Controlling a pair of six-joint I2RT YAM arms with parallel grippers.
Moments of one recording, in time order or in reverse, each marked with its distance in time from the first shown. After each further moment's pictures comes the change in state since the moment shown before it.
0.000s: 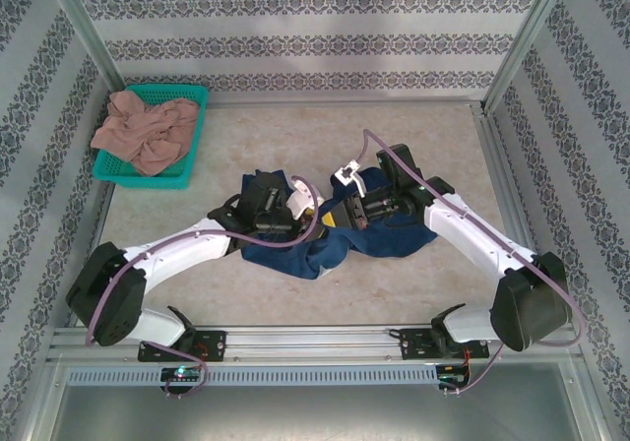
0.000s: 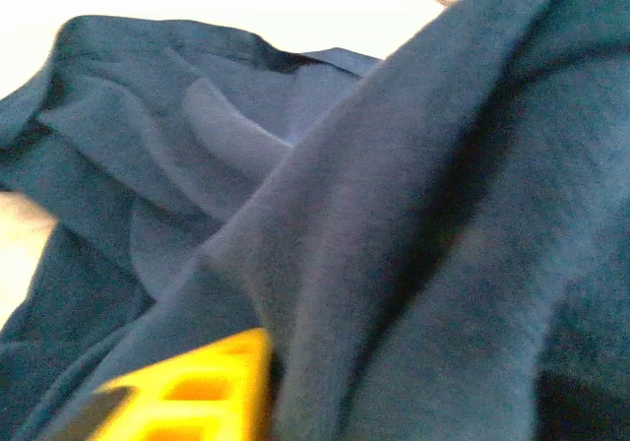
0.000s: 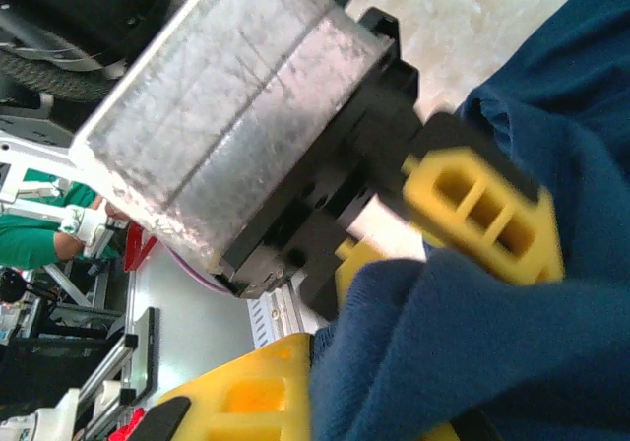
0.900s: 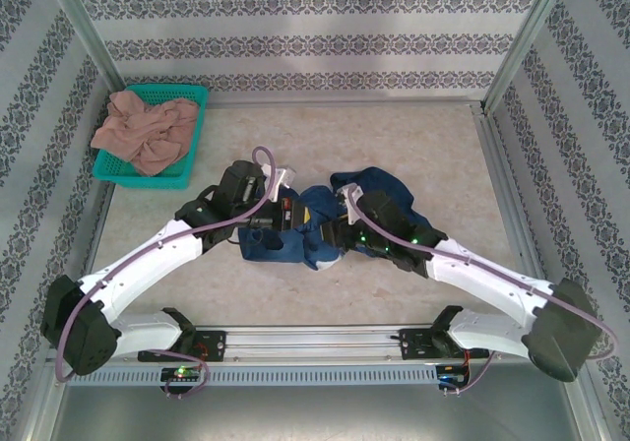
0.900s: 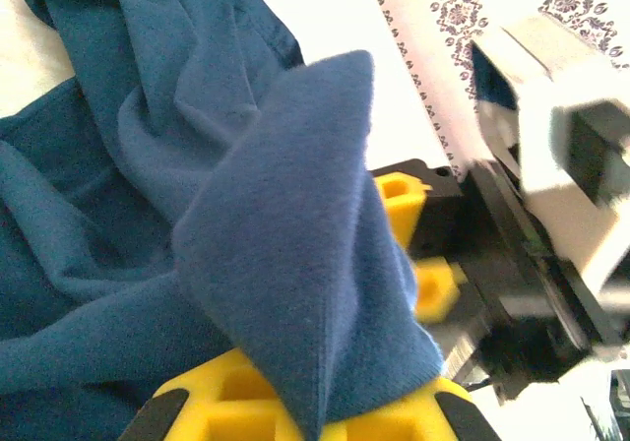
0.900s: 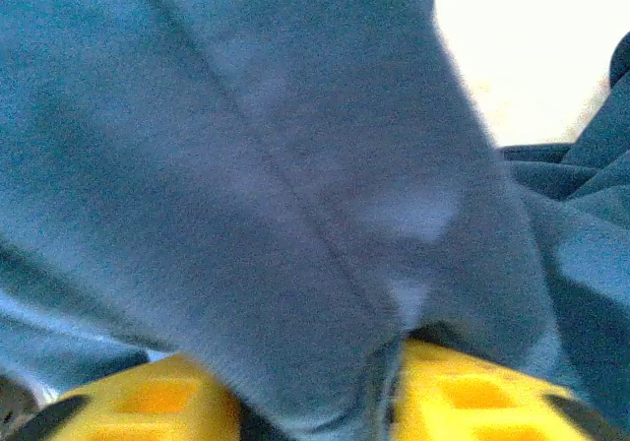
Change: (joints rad) left arm 0.050 -0.208 0.101 -0.325 -0.021 -0.608; right arm 0.322 -0.207 -0.284 0.320 0.922 0.306
